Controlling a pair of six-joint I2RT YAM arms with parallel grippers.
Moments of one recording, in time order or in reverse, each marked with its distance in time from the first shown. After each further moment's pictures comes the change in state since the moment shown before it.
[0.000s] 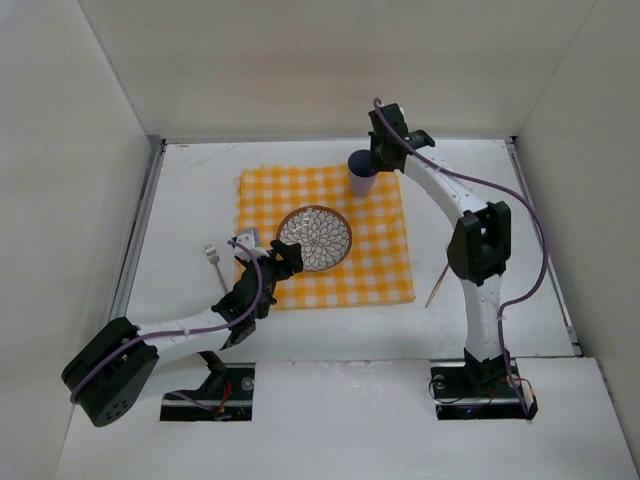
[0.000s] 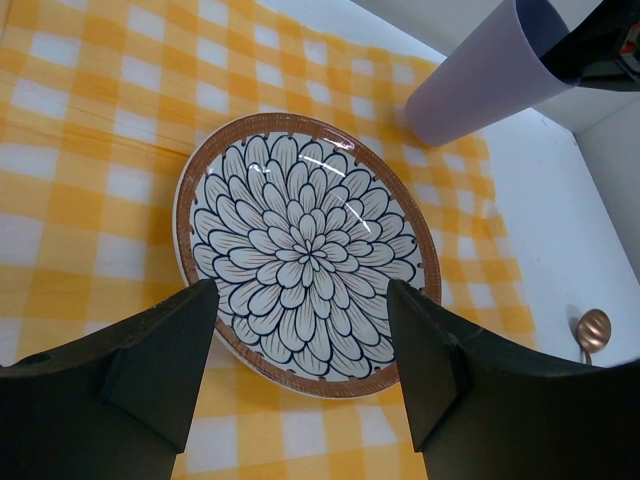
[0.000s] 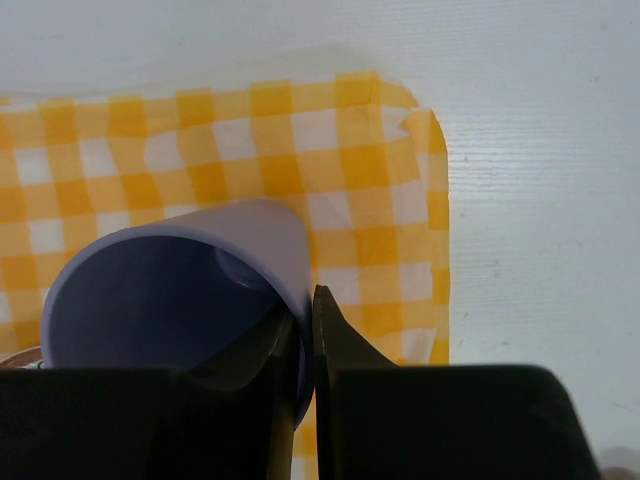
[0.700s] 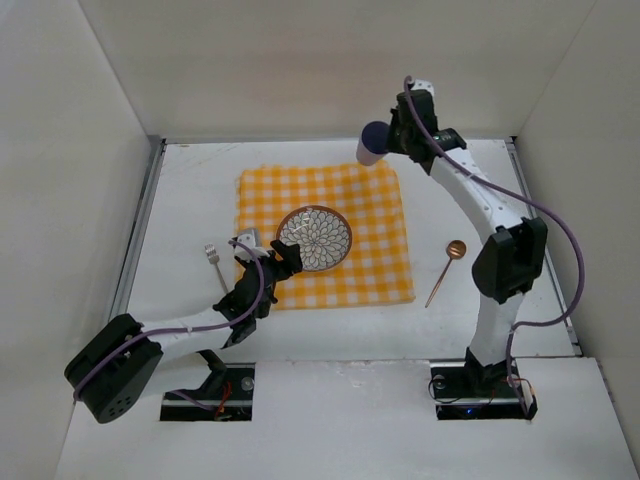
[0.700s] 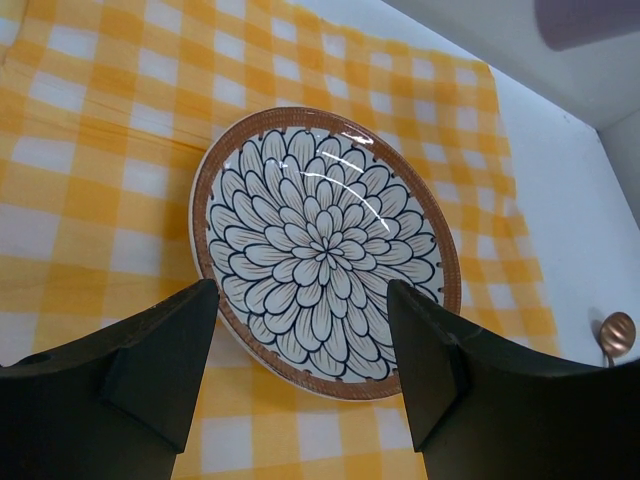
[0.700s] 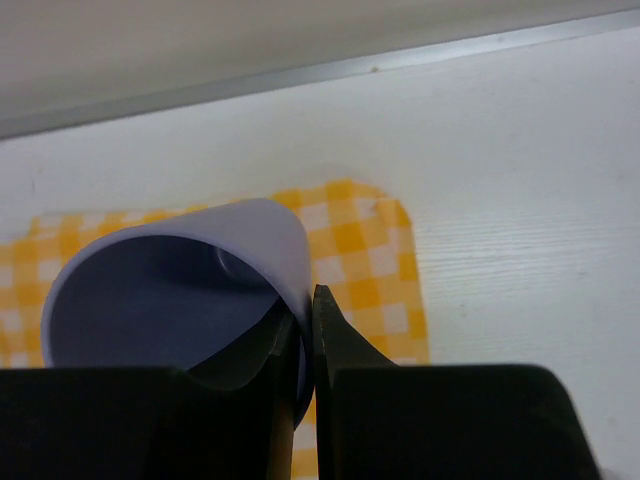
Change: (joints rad) left arm 0.010 0.032 0.000 0.000 -0.009 0.002; right arm -0.071 -0.261 -0.171 0.196 0.014 0.032
